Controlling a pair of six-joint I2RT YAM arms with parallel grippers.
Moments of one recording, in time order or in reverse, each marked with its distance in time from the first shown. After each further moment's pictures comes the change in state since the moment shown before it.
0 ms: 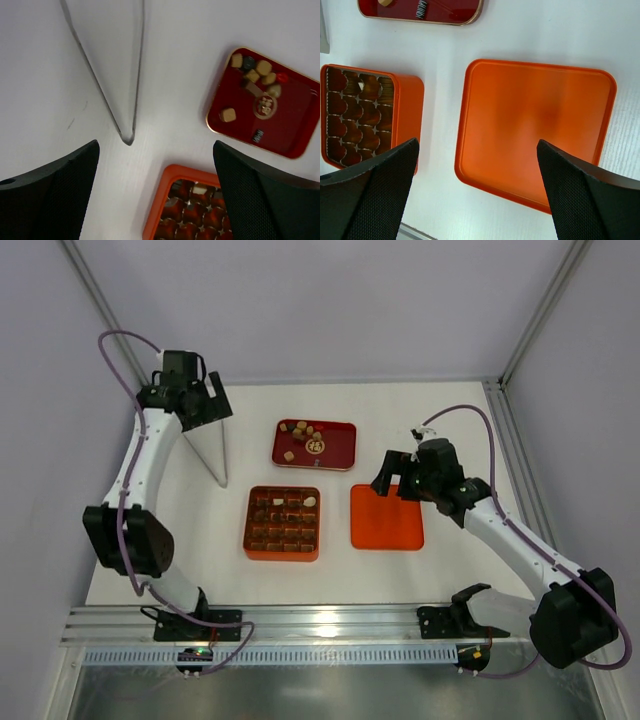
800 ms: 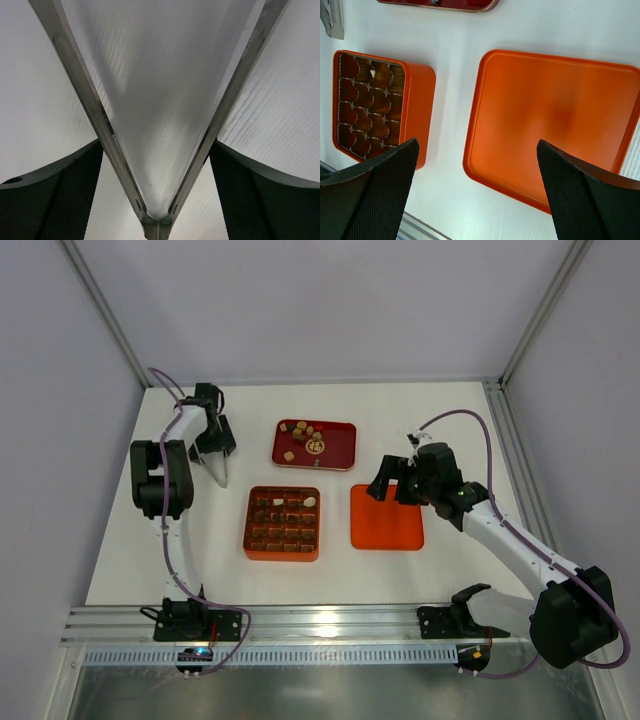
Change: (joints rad) left arm 0.052 0.482 0.006 0.111 -0.084 -0.017; right arm 0.000 0.000 -0.048 0.051 -0.071 0.008
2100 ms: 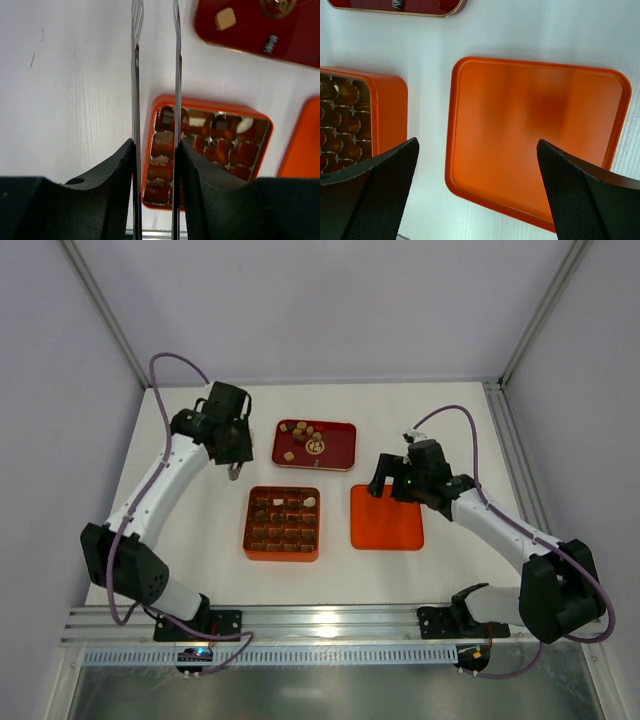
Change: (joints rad) left arm -0.367 -0.717 -0.224 -0.257 0.029 -0.038; right arm 0.000 0.135 0.024 0.026 0.086 0.000
